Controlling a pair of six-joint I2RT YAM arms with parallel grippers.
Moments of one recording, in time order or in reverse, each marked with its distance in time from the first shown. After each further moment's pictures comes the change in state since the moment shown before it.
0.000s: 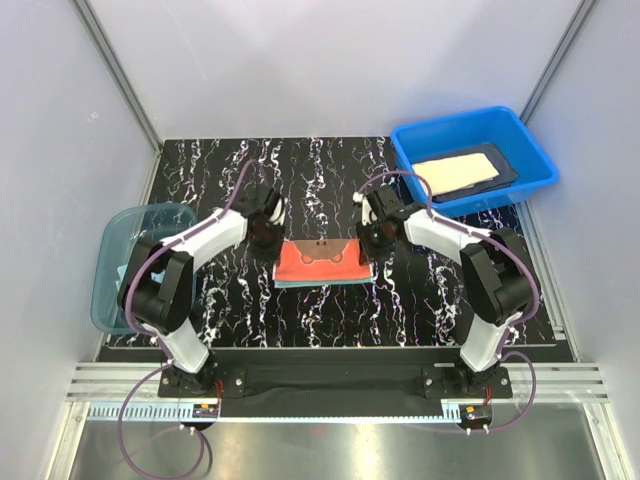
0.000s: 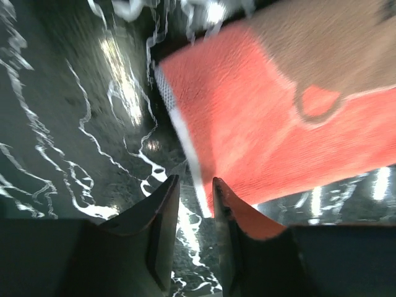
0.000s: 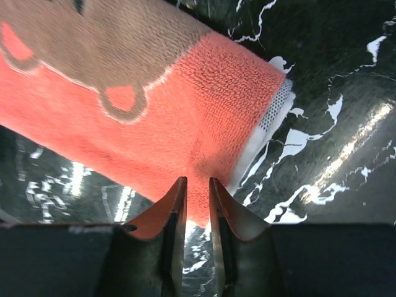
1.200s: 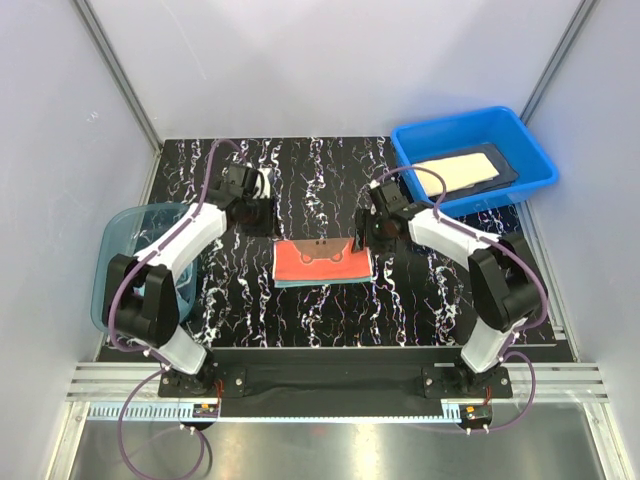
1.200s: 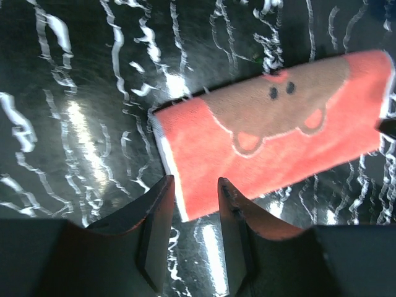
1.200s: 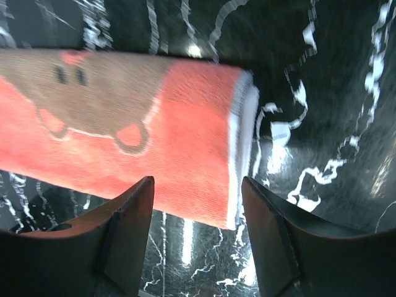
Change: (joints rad) left arm 0.100 -0.102 0.109 0.041 0.109 -0.051; right arm 0.000 -0.057 0.024 0.029 0.126 0.344
